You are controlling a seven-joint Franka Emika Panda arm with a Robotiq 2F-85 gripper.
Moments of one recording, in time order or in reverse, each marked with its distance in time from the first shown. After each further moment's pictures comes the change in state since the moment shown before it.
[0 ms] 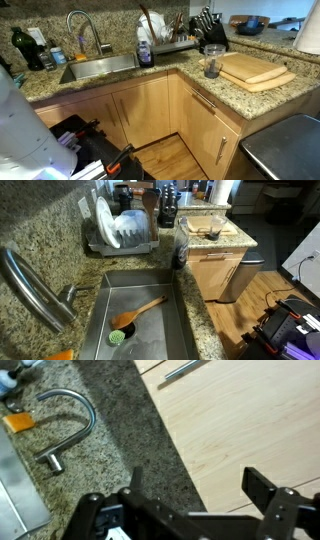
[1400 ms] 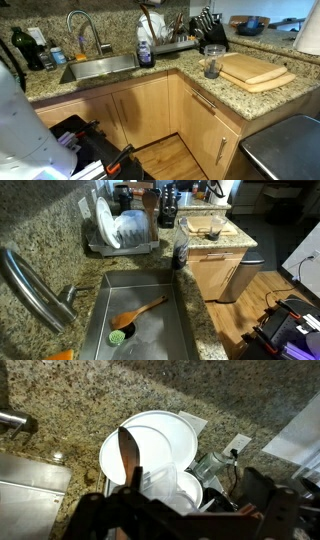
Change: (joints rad) arm 0.073 0.460 0.184 0.213 -0.001 0.754 0.521
